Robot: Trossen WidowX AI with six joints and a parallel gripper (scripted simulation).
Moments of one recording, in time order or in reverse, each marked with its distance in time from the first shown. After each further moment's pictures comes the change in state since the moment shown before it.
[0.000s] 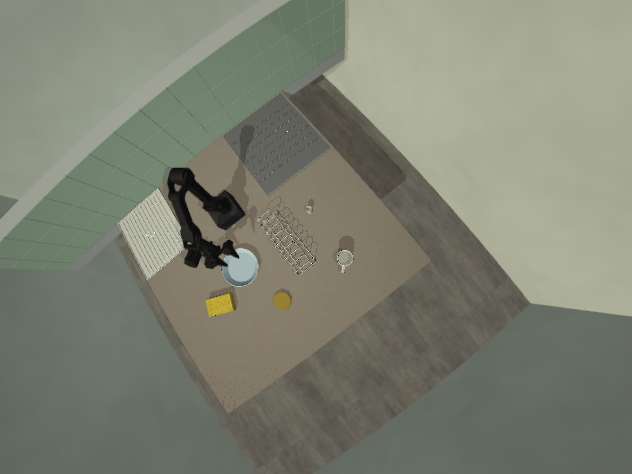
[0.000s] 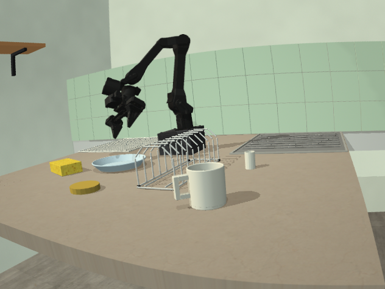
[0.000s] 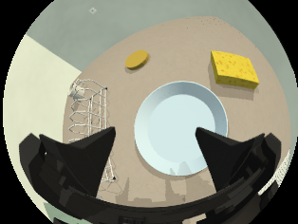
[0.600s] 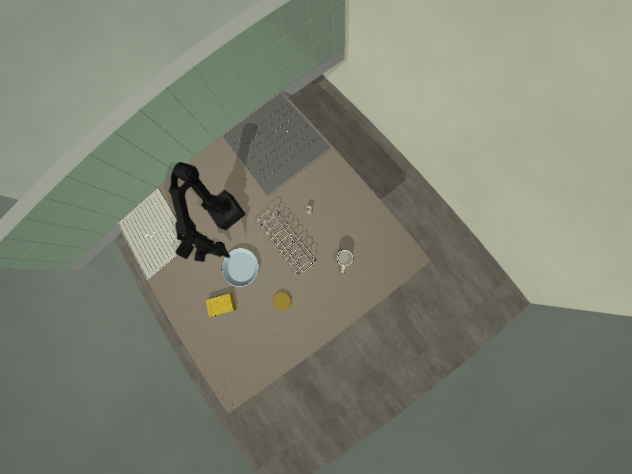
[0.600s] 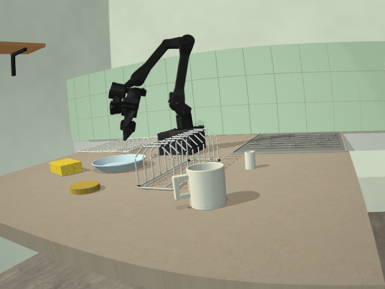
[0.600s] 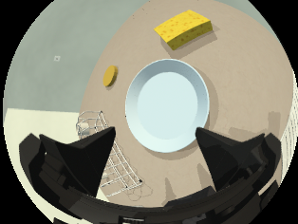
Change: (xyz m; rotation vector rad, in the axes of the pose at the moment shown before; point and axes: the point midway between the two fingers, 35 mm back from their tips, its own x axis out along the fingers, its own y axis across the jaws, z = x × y) arm -0.029 -0.031 -0.035 0.549 -0.054 -0.051
